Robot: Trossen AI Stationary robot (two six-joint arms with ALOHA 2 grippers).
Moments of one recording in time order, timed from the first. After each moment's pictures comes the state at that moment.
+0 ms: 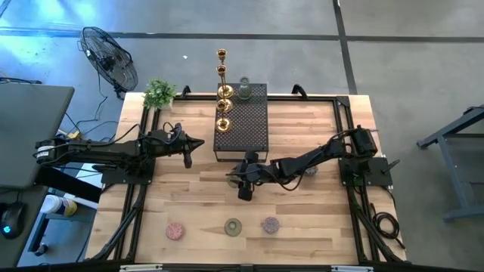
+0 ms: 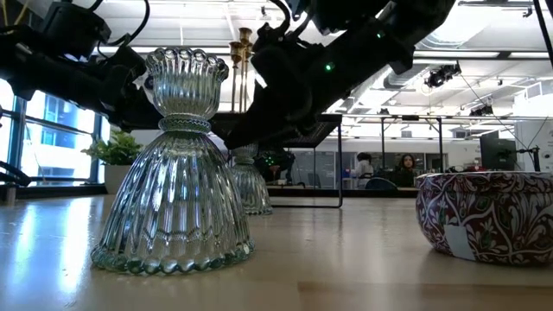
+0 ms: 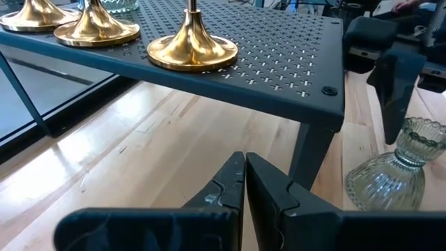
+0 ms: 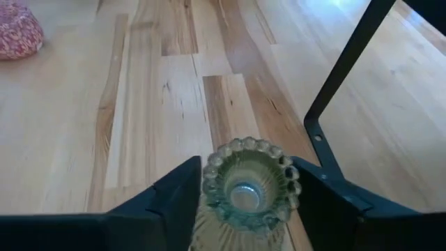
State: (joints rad) left arm 0.23 0.75 0.12 0.39 -0.13 -0.08; right arm 0.17 1.93 1.10 0.25 0.28 0.18
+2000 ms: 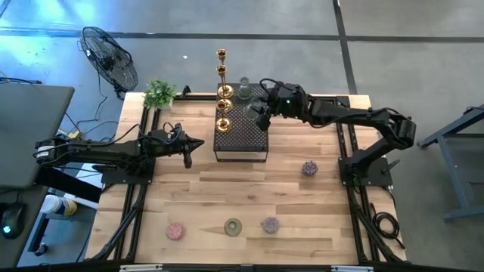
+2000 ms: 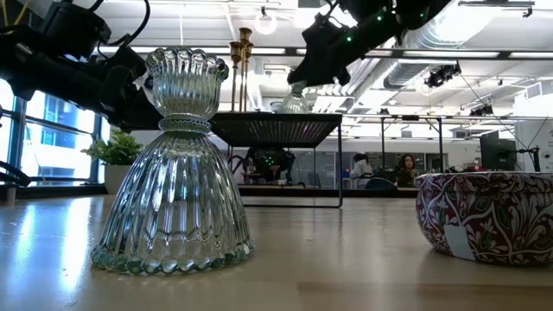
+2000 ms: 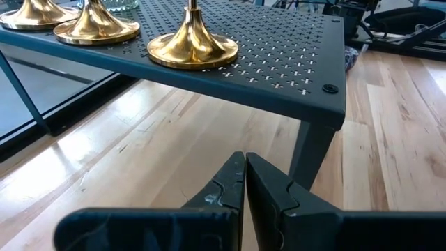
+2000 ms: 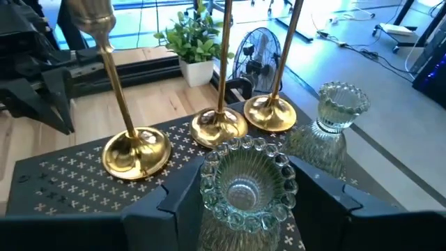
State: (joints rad) left arm 0.23 0.75 0.12 0.39 -0.13 -0.08; right arm -0.40 1.50 1.10 0.04 0.07 -0.03
